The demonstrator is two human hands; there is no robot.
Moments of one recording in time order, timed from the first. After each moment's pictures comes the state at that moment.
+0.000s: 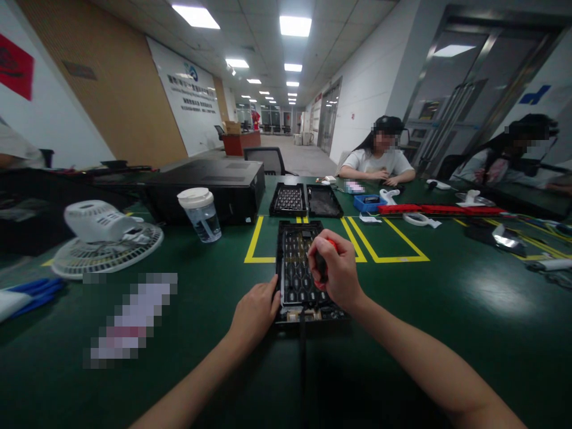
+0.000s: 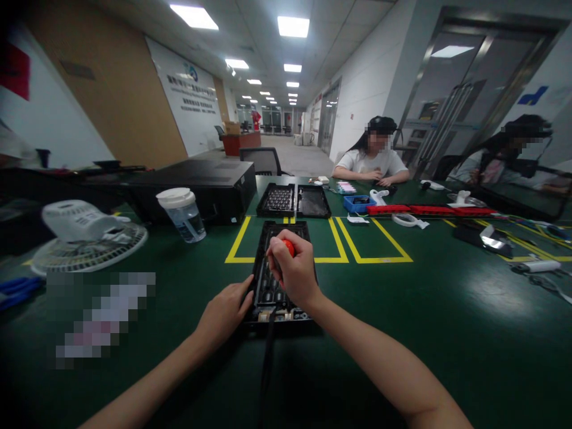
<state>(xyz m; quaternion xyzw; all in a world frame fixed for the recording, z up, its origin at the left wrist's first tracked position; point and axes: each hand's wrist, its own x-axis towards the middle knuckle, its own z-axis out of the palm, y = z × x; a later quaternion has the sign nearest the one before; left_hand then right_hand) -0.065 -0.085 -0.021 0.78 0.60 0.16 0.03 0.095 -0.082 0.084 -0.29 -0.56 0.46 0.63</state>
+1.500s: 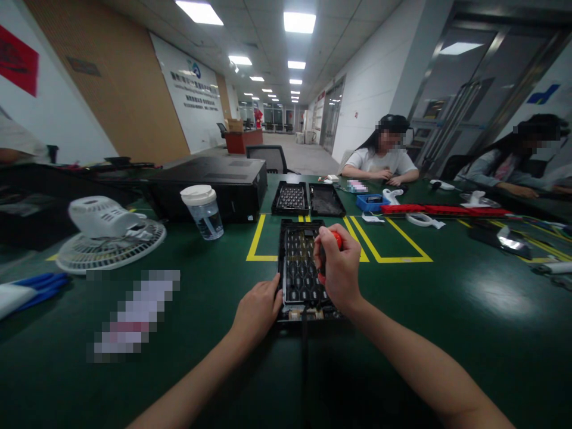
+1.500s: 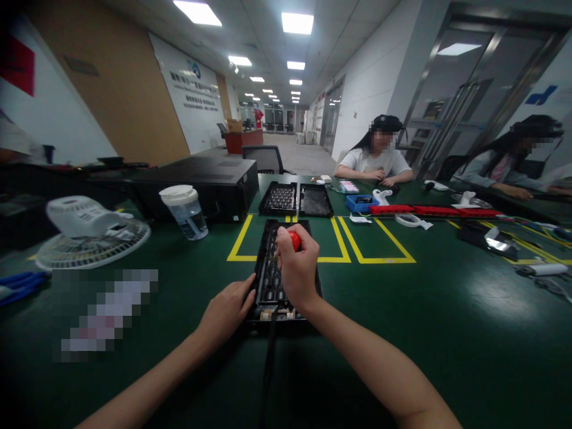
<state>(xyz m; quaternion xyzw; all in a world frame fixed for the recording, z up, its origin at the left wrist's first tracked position) -0.064 -0.086 -0.019 0.78 0.60 0.16 0.02 0.083 -0.080 0.087 -0.37 -0.51 0.35 0.69</state>
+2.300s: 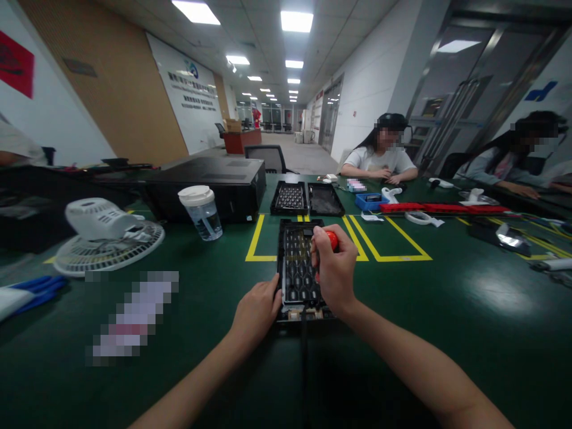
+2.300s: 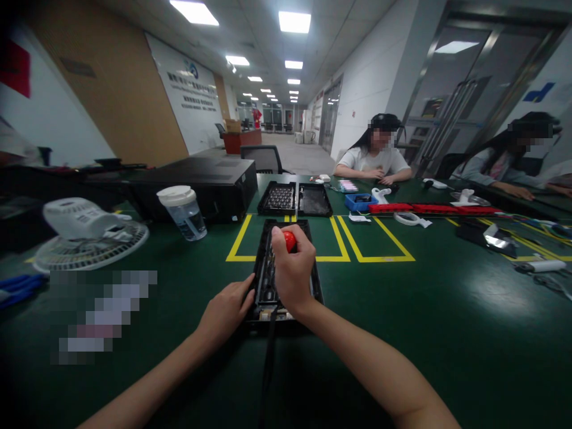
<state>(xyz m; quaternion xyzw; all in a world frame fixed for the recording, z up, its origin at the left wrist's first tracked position) -0.063 -0.086 -0.018 0.78 0.60 0.16 0.04 0.080 -0.081 0.084 -0.41 -0.52 0.30 0.69</state>
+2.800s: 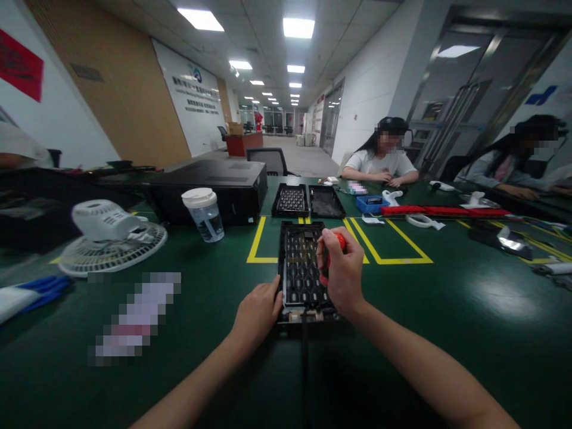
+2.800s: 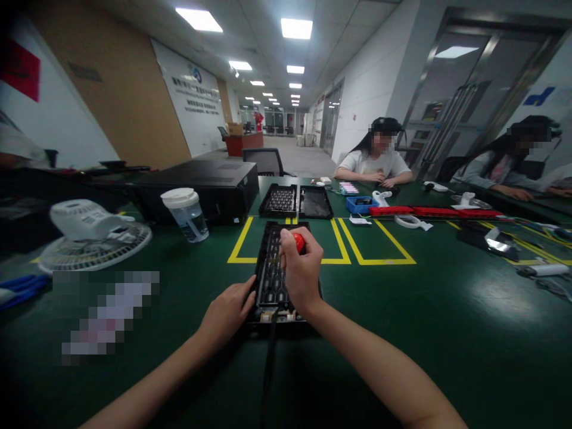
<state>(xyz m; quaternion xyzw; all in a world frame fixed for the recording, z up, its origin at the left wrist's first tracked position) -0.064 -0.087 -0.017 0.78 0.61 0.15 0.04 0.087 -0.081 0.085 -0.38 -0.50 0.36 0.69</state>
